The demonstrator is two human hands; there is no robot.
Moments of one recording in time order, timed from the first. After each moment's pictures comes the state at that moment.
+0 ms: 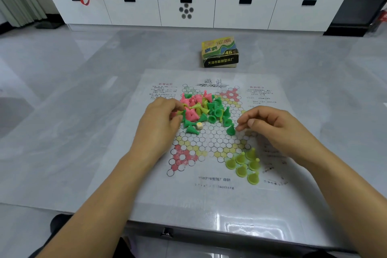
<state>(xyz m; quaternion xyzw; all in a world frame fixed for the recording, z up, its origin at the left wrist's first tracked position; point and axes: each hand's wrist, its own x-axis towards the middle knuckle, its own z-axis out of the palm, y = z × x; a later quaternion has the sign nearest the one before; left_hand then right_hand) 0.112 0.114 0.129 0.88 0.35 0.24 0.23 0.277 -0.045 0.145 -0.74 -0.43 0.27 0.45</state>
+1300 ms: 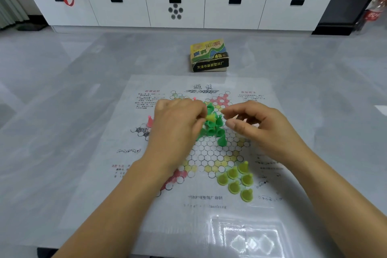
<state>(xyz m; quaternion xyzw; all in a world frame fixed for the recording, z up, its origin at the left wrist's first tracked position) 0.154 0.095 0.146 0.92 0.22 0.28 0.14 0.286 -0.025 0.148 -0.70 -0.49 0.20 0.48</state>
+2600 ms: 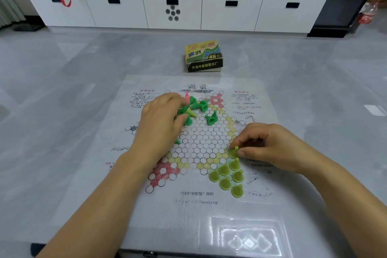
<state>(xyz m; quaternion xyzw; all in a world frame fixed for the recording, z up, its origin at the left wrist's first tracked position) 0.154 0.120 0.124 0.92 0.27 0.25 0.16 0.307 -0.059 0.136 -0.73 -0.50 0.30 0.36</state>
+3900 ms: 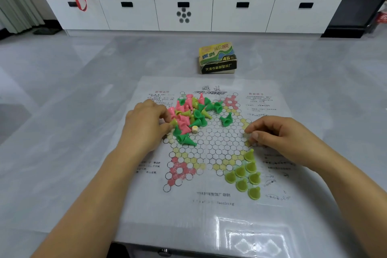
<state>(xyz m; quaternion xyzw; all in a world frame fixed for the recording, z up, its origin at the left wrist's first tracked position) 0.119 0.143 0.141 0.89 0.40 0.14 0.17 0.304 -0.046 0.140 -0.77 -0.42 0.29 0.38</state>
